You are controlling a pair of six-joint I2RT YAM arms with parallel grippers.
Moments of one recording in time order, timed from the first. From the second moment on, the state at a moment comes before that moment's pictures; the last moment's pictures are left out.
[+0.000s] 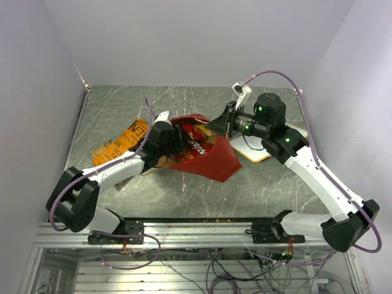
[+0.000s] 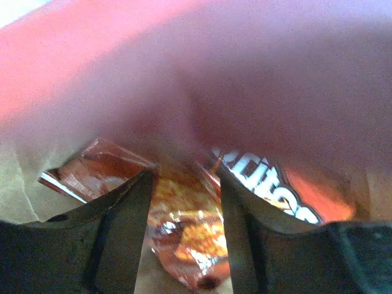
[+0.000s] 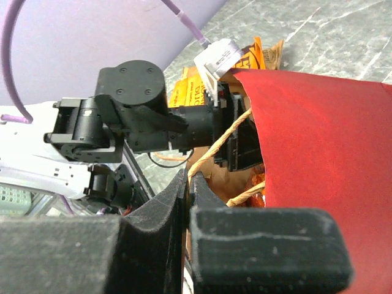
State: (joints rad) left arm -0.62 1.39 0.80 0.06 -0.09 -0.66; right arm 0.59 1.20 1.26 -0.30 -0.45 0.41
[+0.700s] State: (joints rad) left arm -0.63 1.64 1.01 0.02 -0.25 -0.68; right arm 0.59 1.22 1.28 -0.32 -0.44 0.39
